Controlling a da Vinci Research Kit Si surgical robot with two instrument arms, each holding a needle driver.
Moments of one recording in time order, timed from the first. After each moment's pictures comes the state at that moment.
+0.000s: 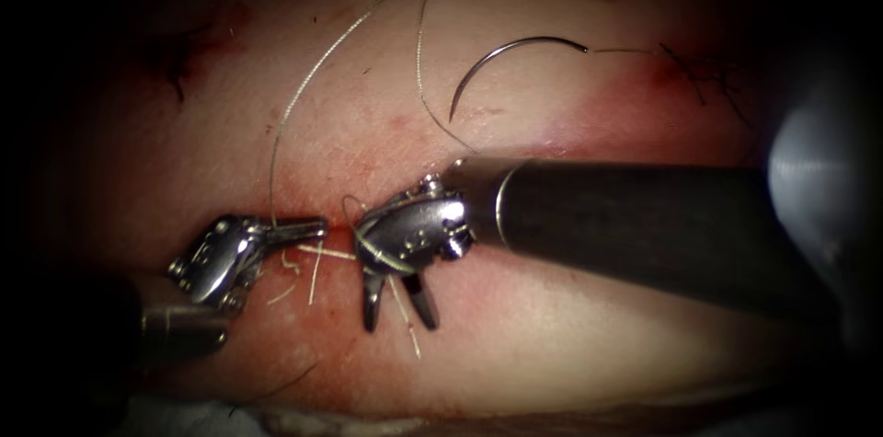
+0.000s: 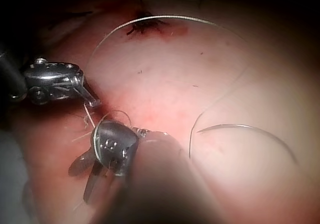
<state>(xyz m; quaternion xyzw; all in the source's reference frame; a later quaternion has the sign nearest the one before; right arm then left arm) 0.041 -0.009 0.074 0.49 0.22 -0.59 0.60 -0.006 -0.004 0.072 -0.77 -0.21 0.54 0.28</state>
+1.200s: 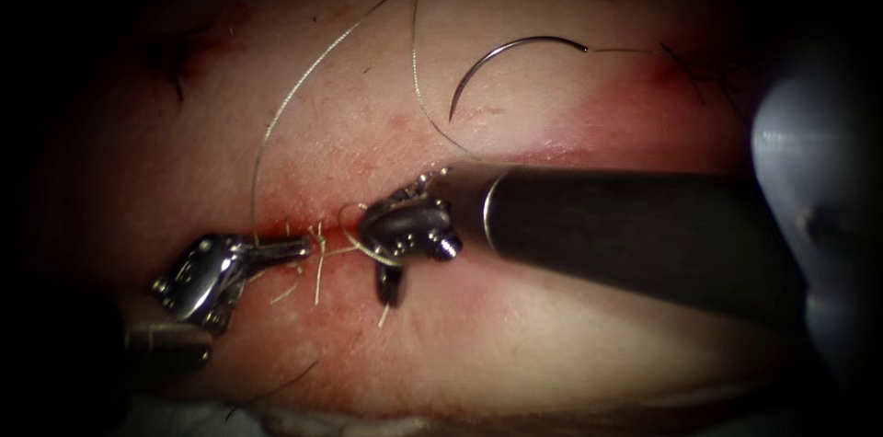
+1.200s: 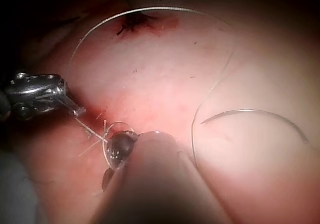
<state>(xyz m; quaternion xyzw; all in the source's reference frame) 0.042 -0.006 0.075 0.35 0.30 -0.49 0.74 -0.004 -0.006 0.072 -0.77 -0.21 0.54 0.28</state>
